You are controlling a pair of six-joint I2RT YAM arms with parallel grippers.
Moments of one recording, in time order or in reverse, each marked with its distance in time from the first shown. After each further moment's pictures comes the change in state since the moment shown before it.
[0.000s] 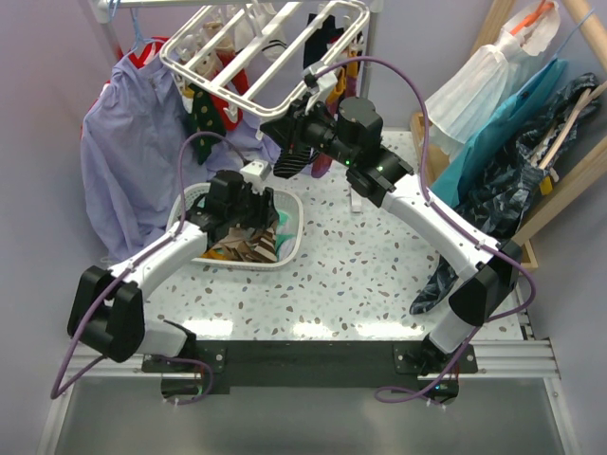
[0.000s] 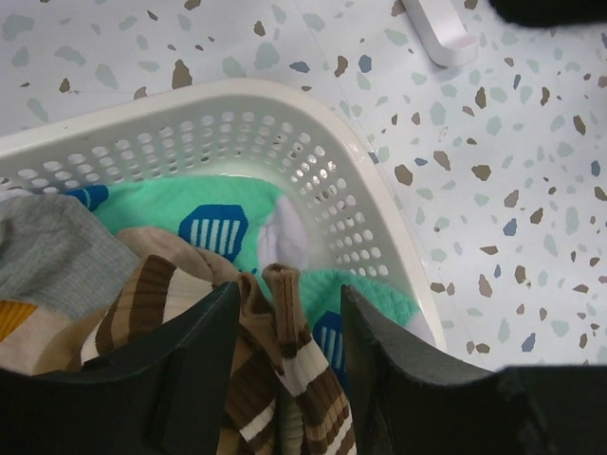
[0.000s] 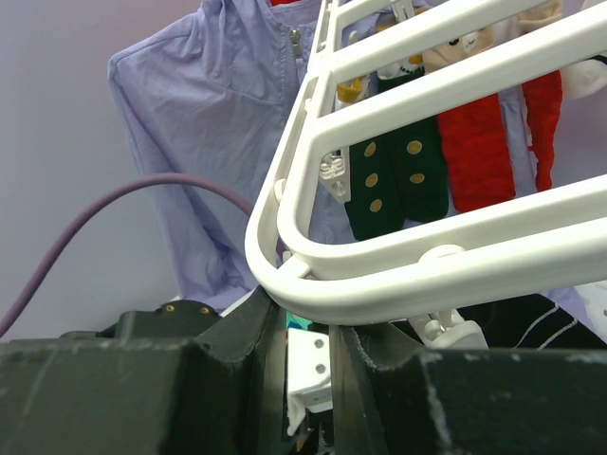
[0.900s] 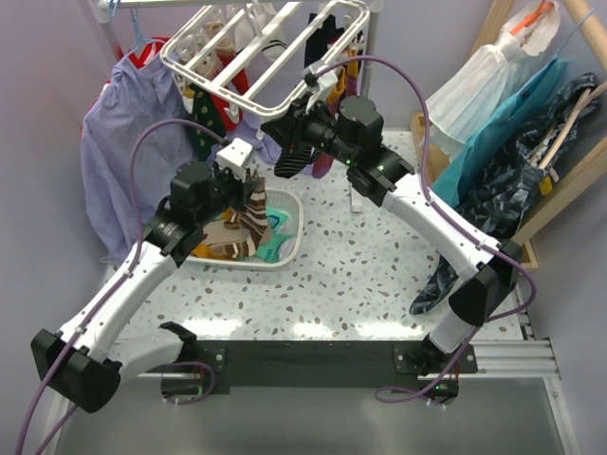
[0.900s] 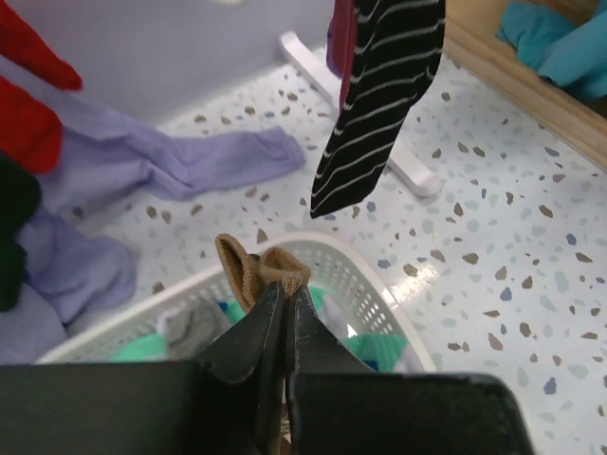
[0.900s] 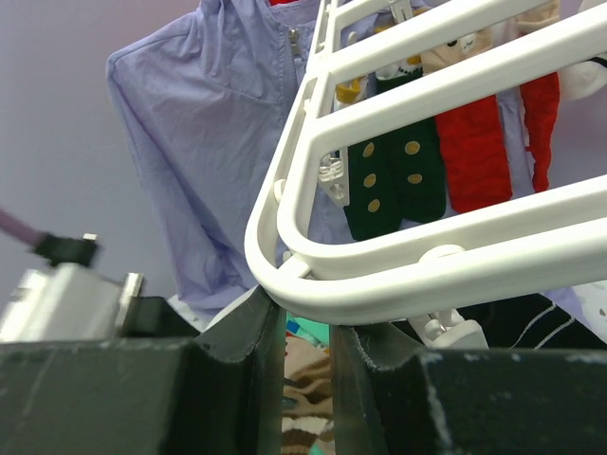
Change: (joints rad) left arm -0.037 -0.268 0.133 -0.084 -0.090 0.188; right arm -0.004 0.000 0.007 -0.010 0.000 -0.005
